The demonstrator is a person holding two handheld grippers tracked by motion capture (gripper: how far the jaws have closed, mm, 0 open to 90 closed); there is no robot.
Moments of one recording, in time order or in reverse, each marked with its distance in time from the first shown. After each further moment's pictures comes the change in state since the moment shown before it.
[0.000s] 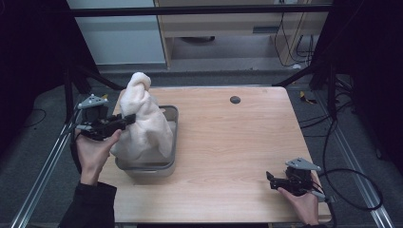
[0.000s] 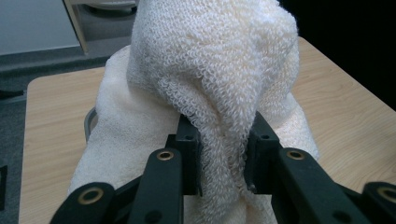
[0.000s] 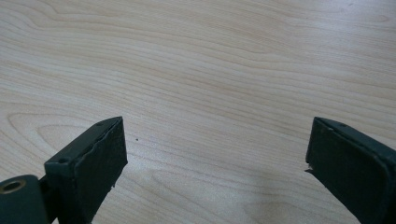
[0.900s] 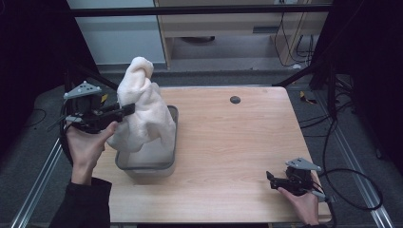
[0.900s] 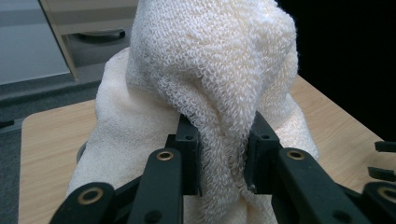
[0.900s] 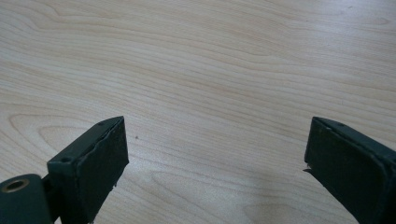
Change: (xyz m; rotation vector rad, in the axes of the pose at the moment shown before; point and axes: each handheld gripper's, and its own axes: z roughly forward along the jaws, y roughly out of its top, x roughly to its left) left arm -0.026 0.035 -0.031 -0.061 -0.054 0.061; right arm 0.000 0.000 -0.001 -0.005 0.008 0.006
